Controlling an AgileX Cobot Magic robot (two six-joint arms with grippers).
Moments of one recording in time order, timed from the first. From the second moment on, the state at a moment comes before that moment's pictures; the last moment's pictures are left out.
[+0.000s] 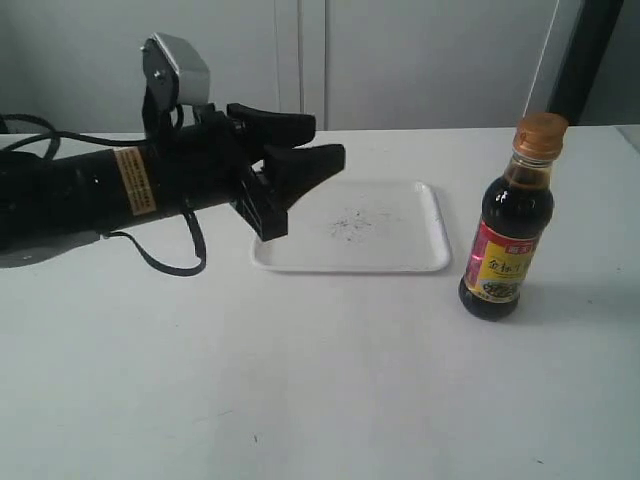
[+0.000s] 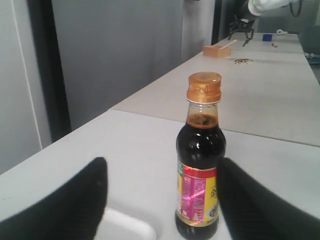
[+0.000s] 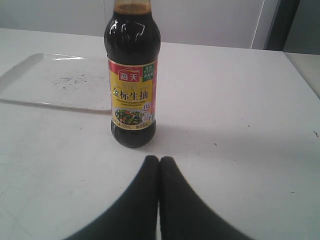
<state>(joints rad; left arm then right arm) -0.50 1.66 -0.88 0.90 -0.96 -0.60 0.13 0.01 0.00 -0.02 0.33 0.02</state>
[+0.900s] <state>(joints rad) -0.70 1.94 -1.19 0.98 -1.01 -0.65 0.13 0.01 0.00 -0.02 0.33 0.02</state>
